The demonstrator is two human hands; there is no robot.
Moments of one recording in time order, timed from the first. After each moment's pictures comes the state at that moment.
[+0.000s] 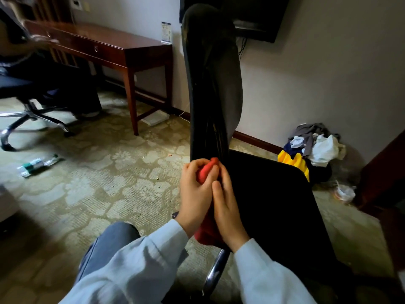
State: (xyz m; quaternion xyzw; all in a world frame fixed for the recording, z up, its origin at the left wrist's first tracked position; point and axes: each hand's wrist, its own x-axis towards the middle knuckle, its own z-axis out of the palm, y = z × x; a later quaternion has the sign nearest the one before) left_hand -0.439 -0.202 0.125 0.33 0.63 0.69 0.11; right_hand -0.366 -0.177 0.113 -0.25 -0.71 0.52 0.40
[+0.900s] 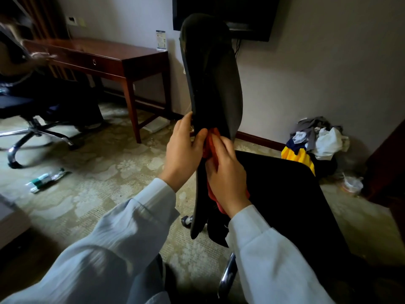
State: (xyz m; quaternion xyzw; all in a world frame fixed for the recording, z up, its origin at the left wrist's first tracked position) left_hand -0.508 -0.197 0.195 0.47 0.66 0.58 0.02; right_hand -0.406 -0.163 0.162 -0.29 -0.83 0.19 0.44
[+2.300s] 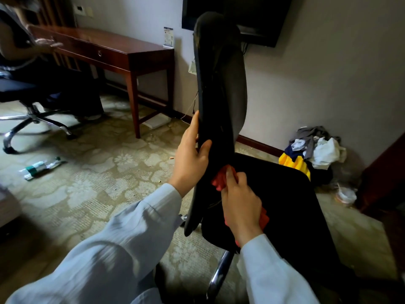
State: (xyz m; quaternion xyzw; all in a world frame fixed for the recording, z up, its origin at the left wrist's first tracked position) left_hand -0.507 -0.184 0.159 0.47 0.61 0.63 0.06; right_hand -0.375 -0.160 0.111 -0.43 -0.85 -0.11 0.29
